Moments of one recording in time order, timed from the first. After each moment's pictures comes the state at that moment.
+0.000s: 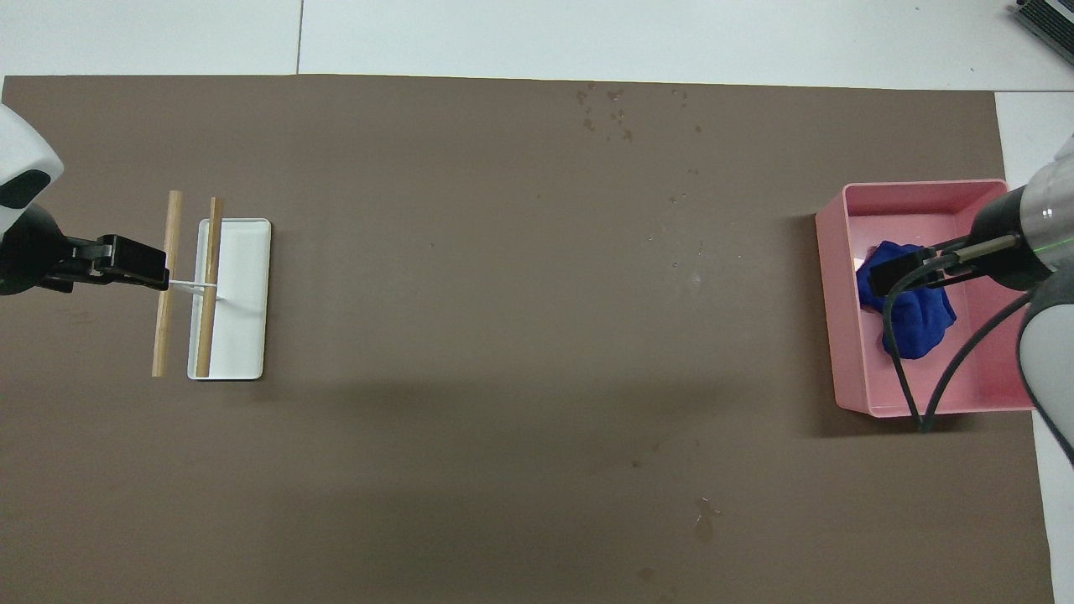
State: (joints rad) left arm -0.06 -0.02 -0.02 -1.64 -0.01 1.61 -0.04; right arm 0.19 0.01 -0.13 -1.58 0.00 1.57 -0.13
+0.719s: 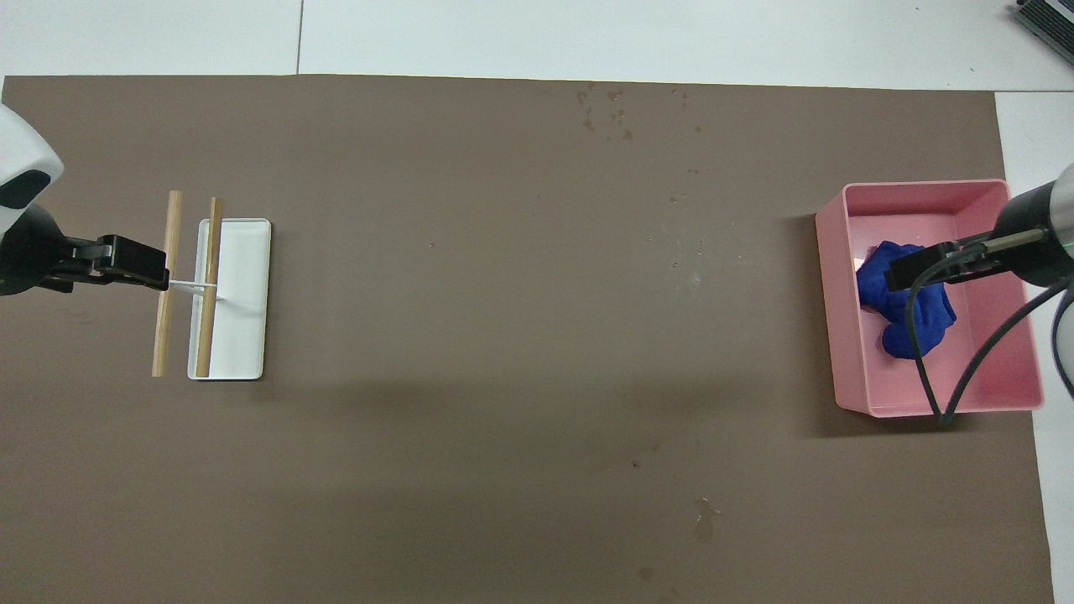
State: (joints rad) left arm -0.06 -0.02 -0.02 -1.64 -0.01 1.61 -0.04; right arm 0.00 0.01 0.03 -1.58 0.02 1.57 -0.13
